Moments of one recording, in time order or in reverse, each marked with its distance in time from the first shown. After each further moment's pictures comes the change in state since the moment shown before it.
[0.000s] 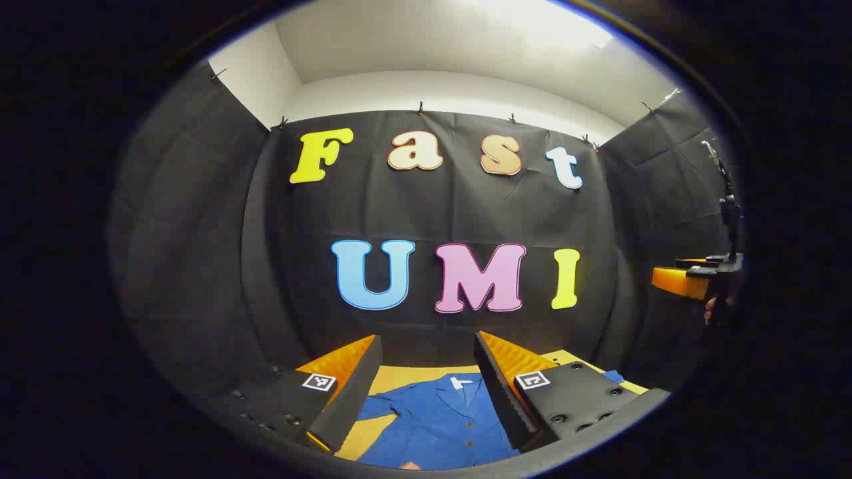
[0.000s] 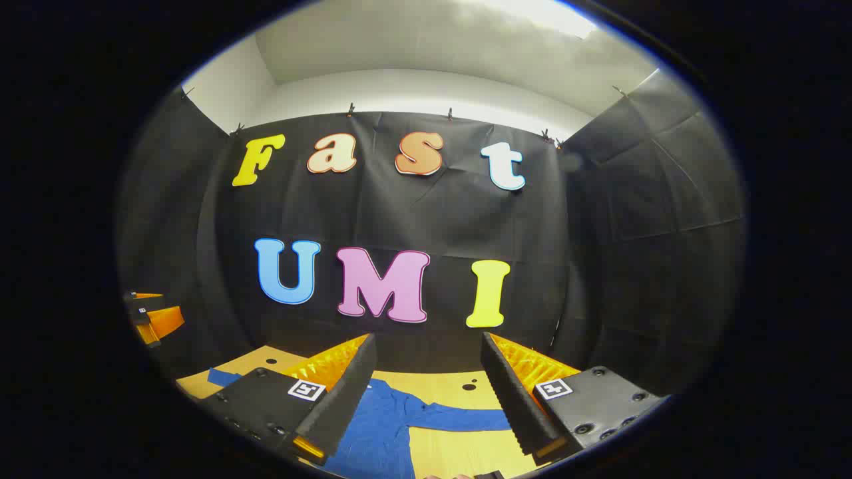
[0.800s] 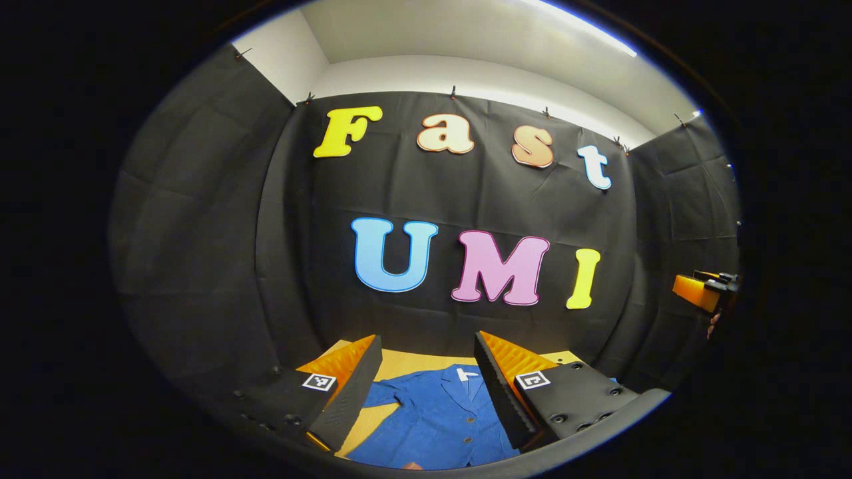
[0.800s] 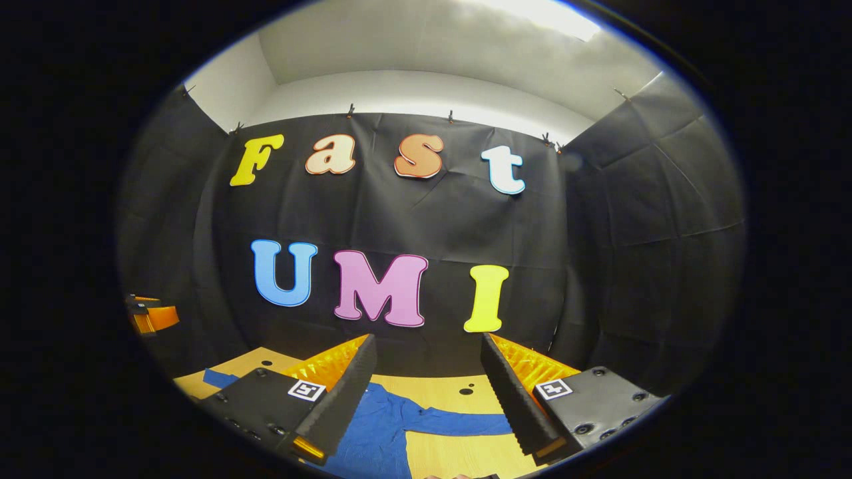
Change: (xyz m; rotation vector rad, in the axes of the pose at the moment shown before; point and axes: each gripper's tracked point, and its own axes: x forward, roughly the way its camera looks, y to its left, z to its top) left arm 0.018 0.034 -0.011 -0.102 0.079 0.062; right arm 0.007 0.000 -0.002 -0.024 0.011 -0.004
